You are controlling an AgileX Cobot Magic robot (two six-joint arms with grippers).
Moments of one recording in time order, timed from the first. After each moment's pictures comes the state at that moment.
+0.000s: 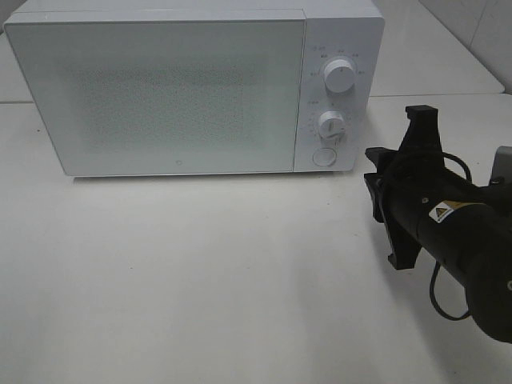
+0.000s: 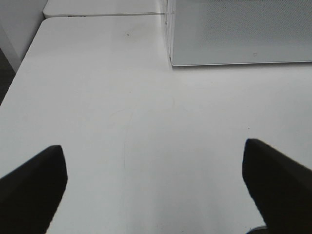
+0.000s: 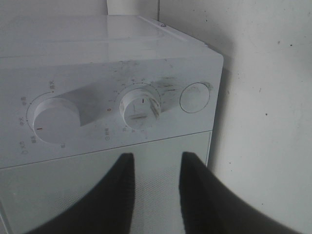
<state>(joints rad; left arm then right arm) -0.03 0.00 -0.50 -0.01 1.04 0.01 0.73 1.66 -0.35 0.72 -1.06 1.31</state>
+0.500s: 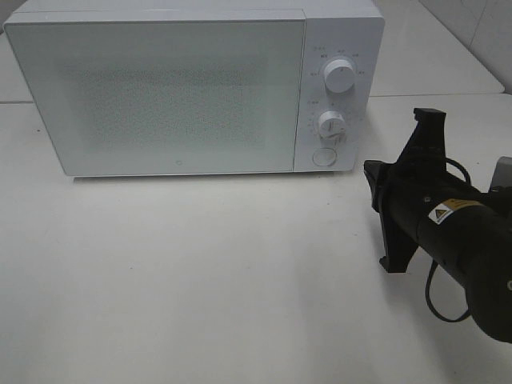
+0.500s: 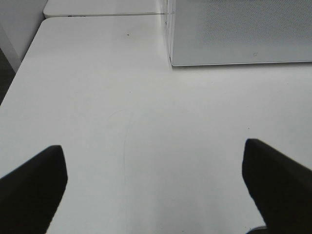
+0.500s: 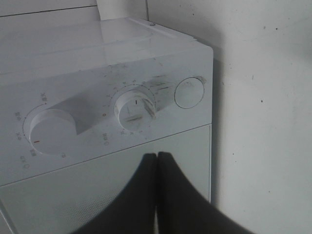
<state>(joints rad) -0.03 0.00 -0.50 -0.01 1.04 0.01 0.73 1.66 -0.35 0.72 -1.04 1.42</state>
